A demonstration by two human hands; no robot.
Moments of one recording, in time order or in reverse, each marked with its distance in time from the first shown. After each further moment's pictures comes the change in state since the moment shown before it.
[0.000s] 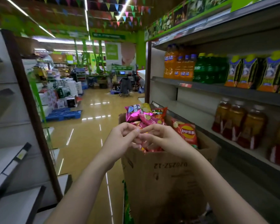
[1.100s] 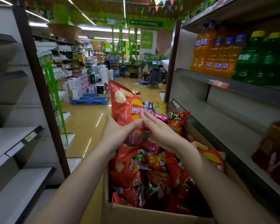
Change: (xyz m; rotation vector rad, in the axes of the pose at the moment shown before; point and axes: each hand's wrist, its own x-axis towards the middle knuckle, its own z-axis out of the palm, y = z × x) left_hand 0.159 -0.060 0.055 -0.127 0.465 -0.255; right_hand 0.150 0.099 -0.059 0.379 -0.242 0.203
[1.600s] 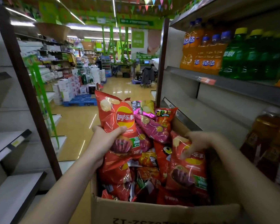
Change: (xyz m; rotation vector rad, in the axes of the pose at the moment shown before) left_hand 0.002 -0.020 -0.004 -0.032 -0.035 -0.122; right_hand -0.035 0.030 -0.131 -1.198 -0.052 0.643
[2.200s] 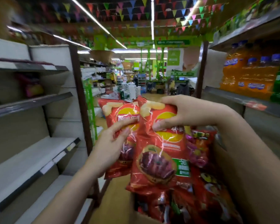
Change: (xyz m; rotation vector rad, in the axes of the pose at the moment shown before) left_hand -0.059 0.066 -0.070 0.469 0.115 0.562; right_hand -0.100 -0.150 -0.104 0.254 0.300 -0.877
